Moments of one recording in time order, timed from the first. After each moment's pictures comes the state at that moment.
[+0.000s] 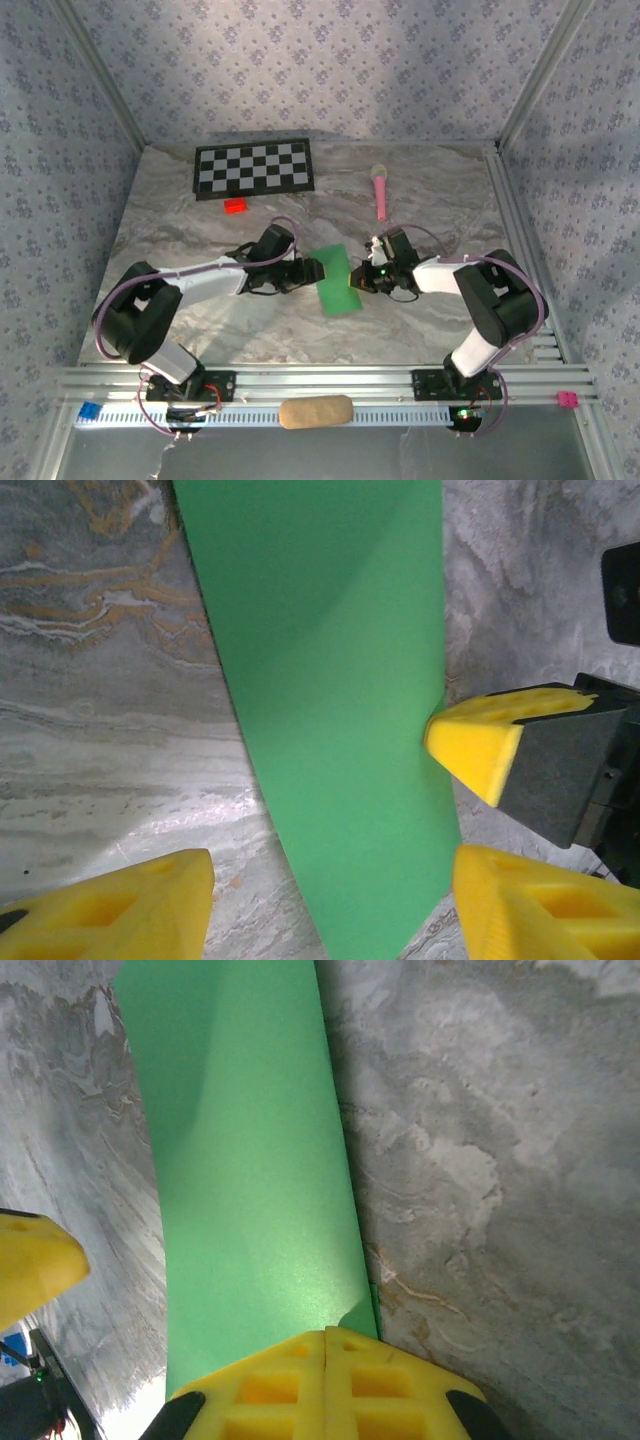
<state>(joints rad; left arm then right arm) -0.71 1.55 0.76 -0.11 0.36 -0.92 0.47 1.63 0.60 0.08 -0.56 0.67</state>
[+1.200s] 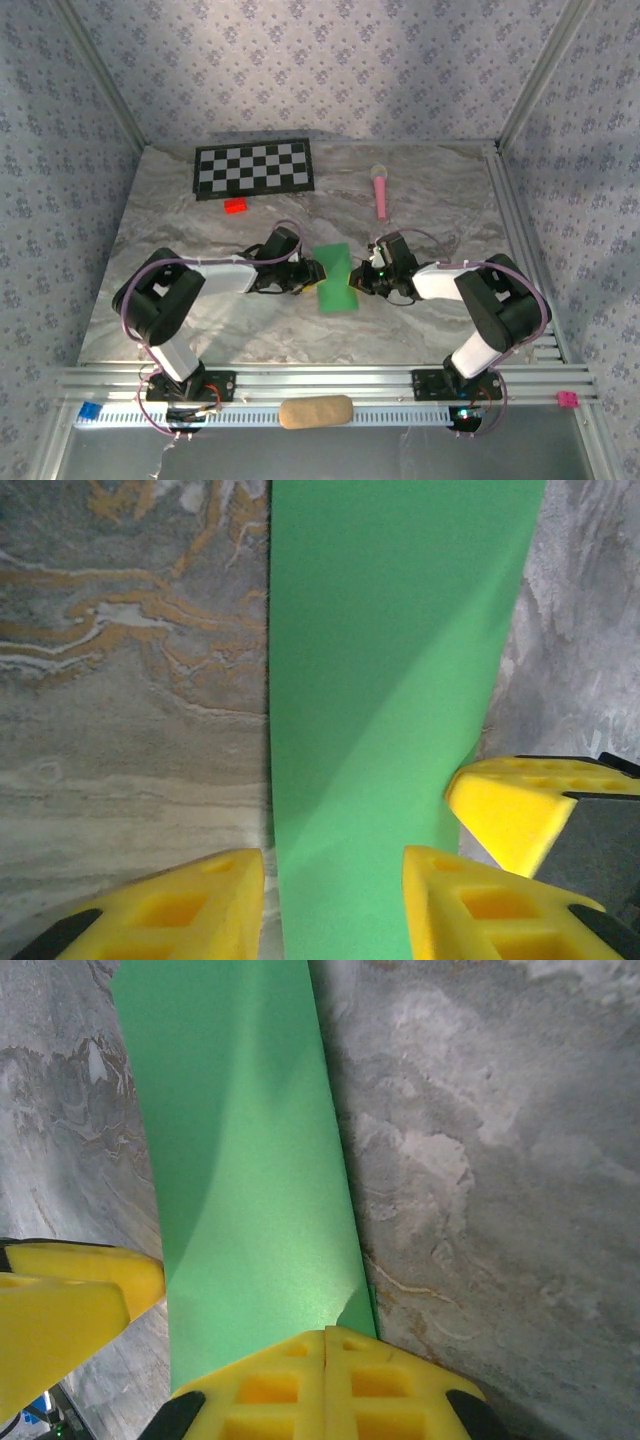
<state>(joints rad) -0.71 1.68 0.76 0.02 0.38 -1.06 0.51 1.60 0.56 0.15 -0.46 0.82</state>
